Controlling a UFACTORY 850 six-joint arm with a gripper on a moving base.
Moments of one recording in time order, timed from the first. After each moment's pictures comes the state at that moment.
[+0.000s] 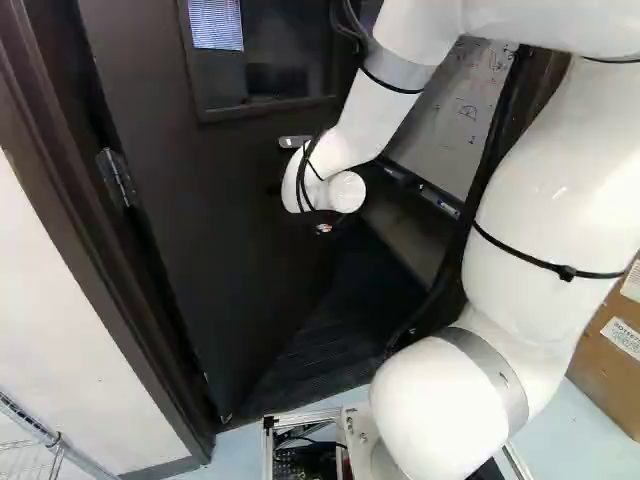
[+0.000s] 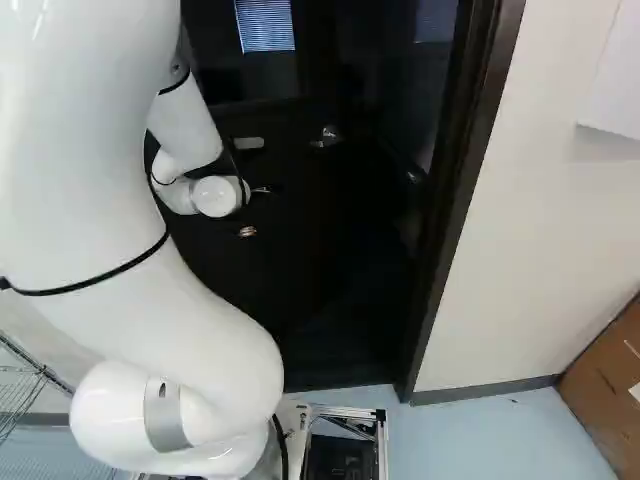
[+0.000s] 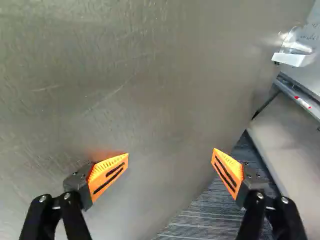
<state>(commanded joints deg) 17.2 -4.1 -34.0 2.8 39.6 0.0</state>
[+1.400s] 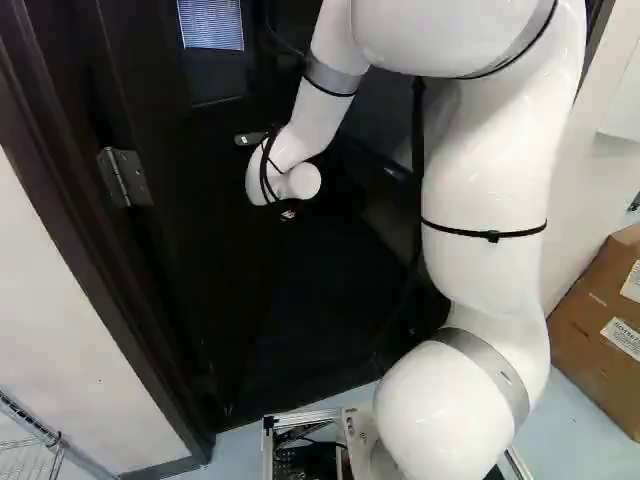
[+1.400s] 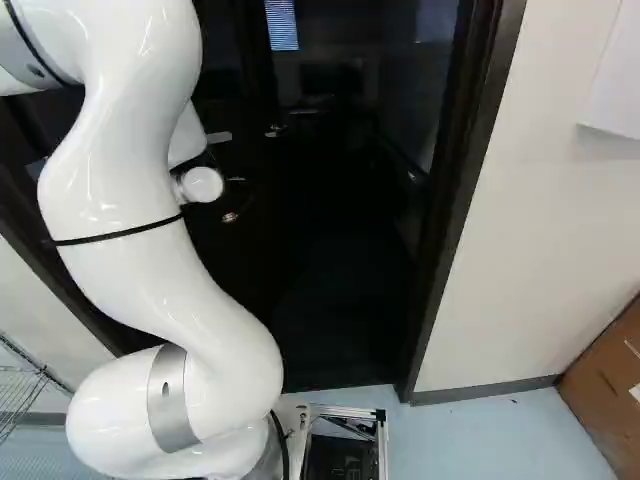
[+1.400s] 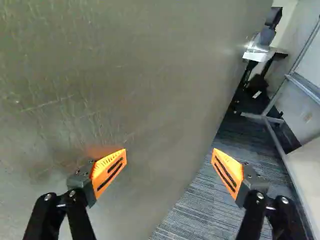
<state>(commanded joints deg) 24.5 -17.6 -49.2 -4.4 39.6 0.0</state>
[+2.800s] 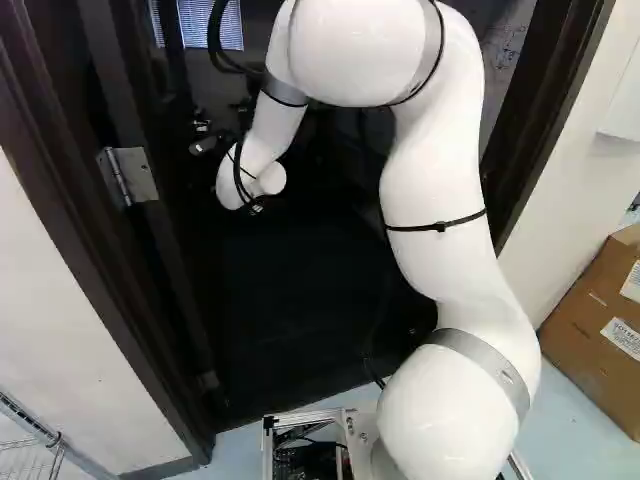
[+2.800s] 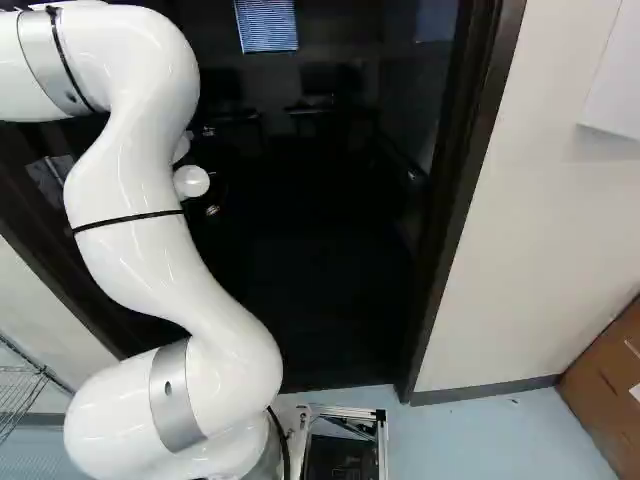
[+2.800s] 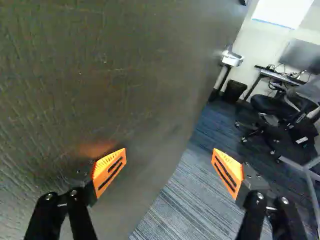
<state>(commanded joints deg) 30.6 -29.1 -63.4 -18.4 39.6 0.0</state>
